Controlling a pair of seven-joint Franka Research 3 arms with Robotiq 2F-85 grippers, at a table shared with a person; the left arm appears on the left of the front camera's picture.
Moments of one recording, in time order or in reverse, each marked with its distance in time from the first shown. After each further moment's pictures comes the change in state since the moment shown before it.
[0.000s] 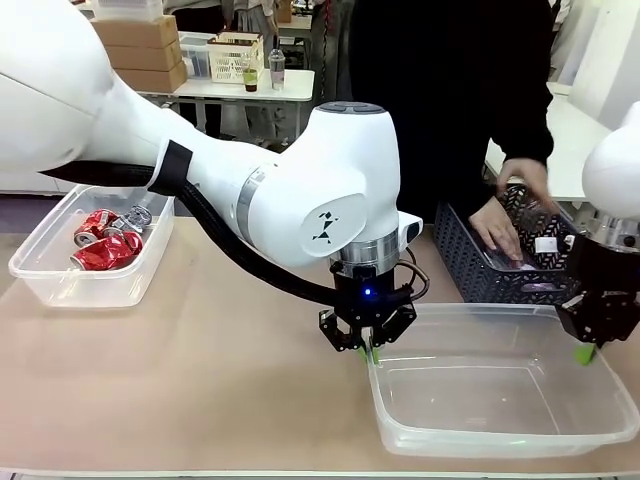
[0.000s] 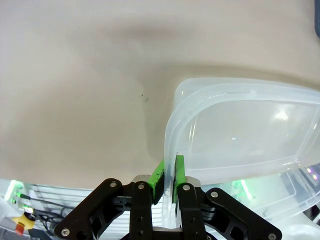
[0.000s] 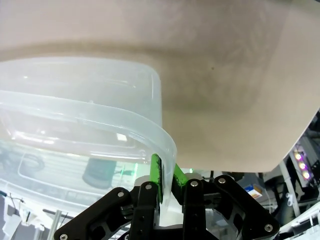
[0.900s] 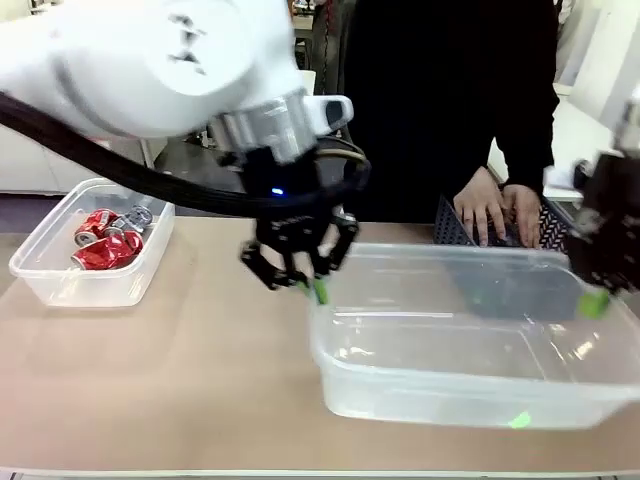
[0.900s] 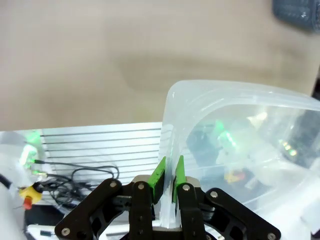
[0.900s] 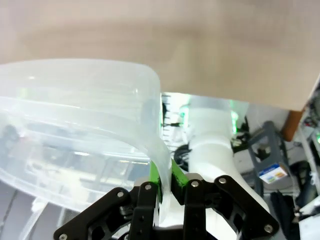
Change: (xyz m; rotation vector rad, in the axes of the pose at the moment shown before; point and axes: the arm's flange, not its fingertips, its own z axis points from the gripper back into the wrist) left arm -0.037 0.083 0.156 -0.133 0.020 0.032; right arm -0.058 0.077 0.121 0.114 0.041 -0.049
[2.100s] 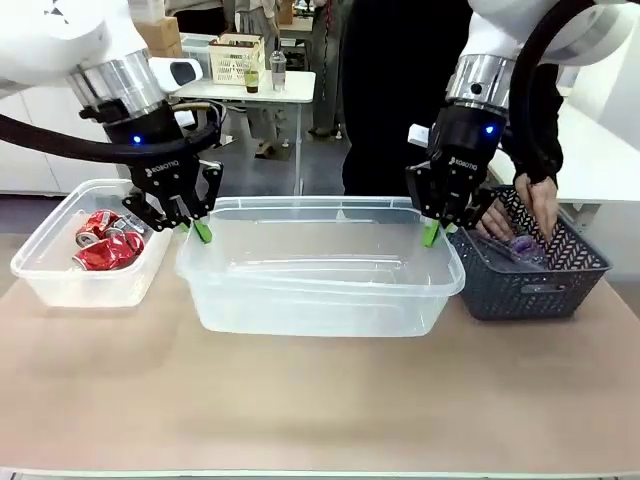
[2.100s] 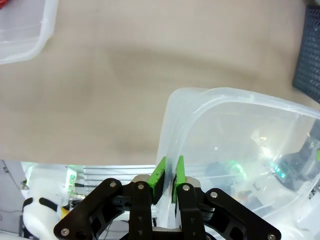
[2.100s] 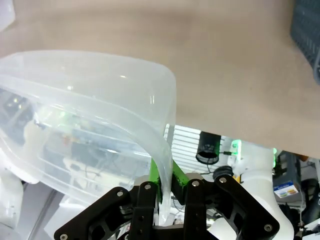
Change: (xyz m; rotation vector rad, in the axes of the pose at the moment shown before) left arm 0.096 0.145 0.058 -0.011 -0.057 0.074; right arm 0.118 0.137 0.022 0.115 0.026 0.067
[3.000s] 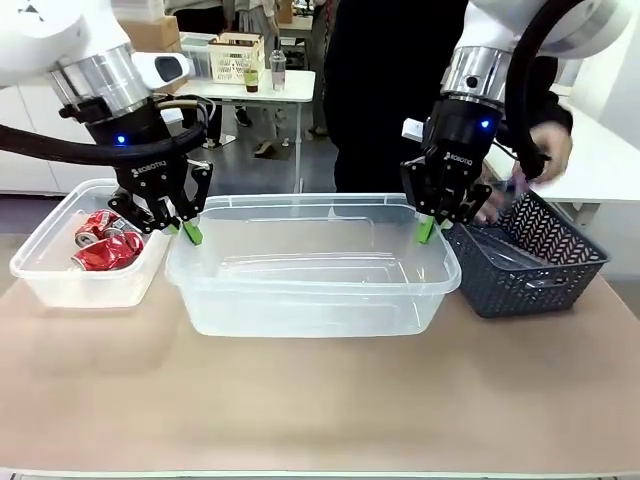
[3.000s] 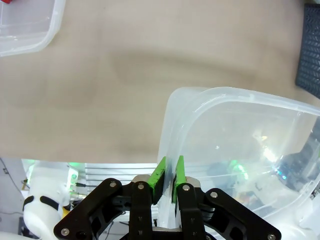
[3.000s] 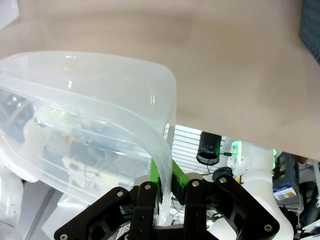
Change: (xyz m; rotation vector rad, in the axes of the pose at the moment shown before) left arm -0.010 0.006 0.005 0.002 -0.018 0.005; right arm -0.002 0.008 0.002 -0.003 -0.006 0.017
